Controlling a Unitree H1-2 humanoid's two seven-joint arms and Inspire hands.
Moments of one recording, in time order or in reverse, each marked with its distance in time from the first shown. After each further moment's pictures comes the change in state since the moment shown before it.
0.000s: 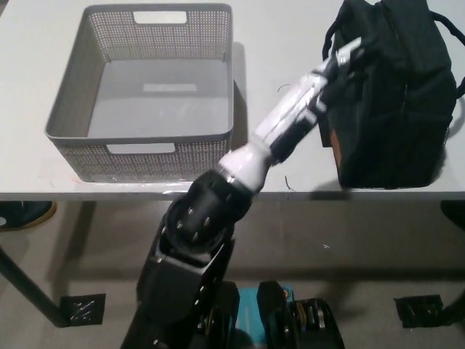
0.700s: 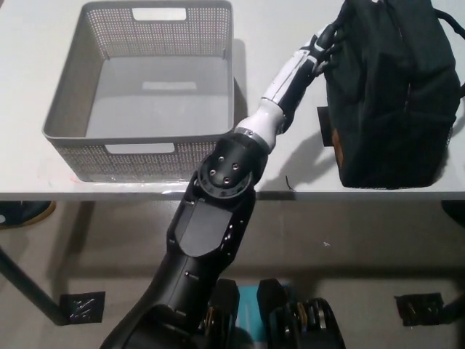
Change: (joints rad) left_arm -0.213 -0.033 0.113 0.552 0.016 -0.061 0.151; right_arm -0.237 0.013 -0.012 0.527 0.042 0.005 0.052
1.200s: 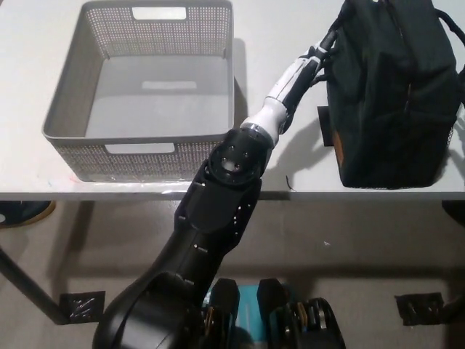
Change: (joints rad) left_arm -0.125 0.011 0.005 0.279 0.015 -0.043 0.050; right_arm -0.089 0.016 0.000 0.191 -0.001 -0.050 0.053
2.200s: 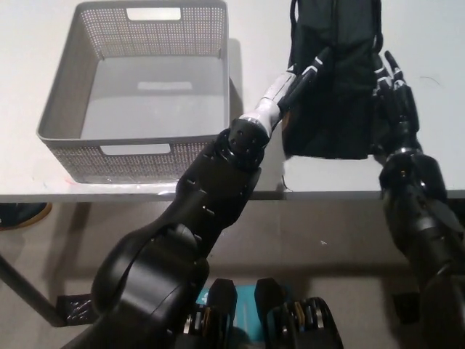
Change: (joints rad) left_arm -0.195 0.018 -0.073 0.441 0.058 -0.003 0.111; right_arm -0.371 0.179 -0.044 0.660 0.031 -0.153 0.026
